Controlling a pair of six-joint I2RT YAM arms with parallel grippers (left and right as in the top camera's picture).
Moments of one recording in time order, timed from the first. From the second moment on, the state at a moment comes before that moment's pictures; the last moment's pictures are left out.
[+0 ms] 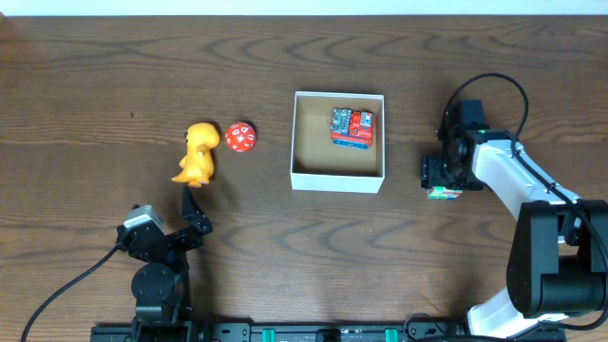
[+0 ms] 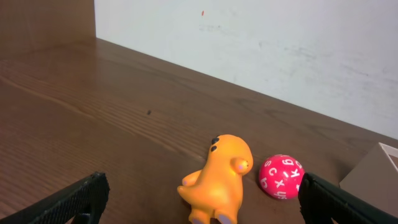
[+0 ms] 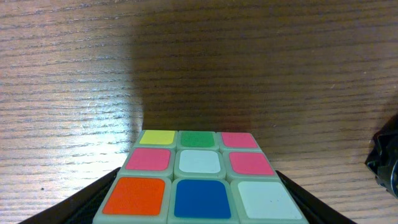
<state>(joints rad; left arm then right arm) -0.03 0.01 0.06 -0.19 -0.26 -0.28 0.04 1.76 1.02 -0.69 0.06 0.11</state>
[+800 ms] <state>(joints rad) -0.03 0.01 0.06 -0.19 -0.26 -0.28 0.04 1.76 0.97 -0.63 0.06 0.11</state>
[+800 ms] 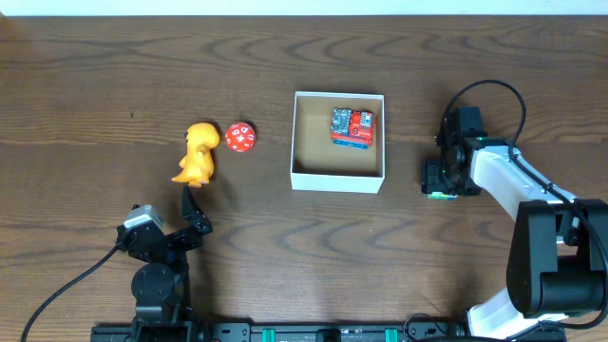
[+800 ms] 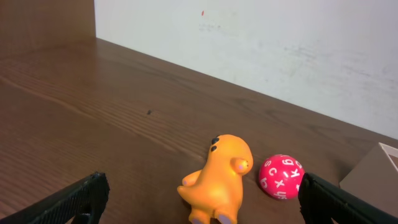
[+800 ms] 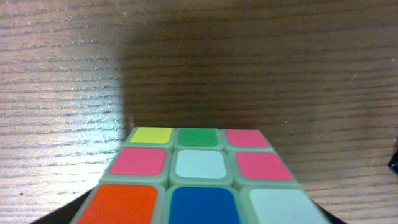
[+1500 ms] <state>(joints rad) -0.03 0.01 0.06 -0.19 -0.26 -0.28 0.08 1.73 0.99 -0.70 0.04 0.11</state>
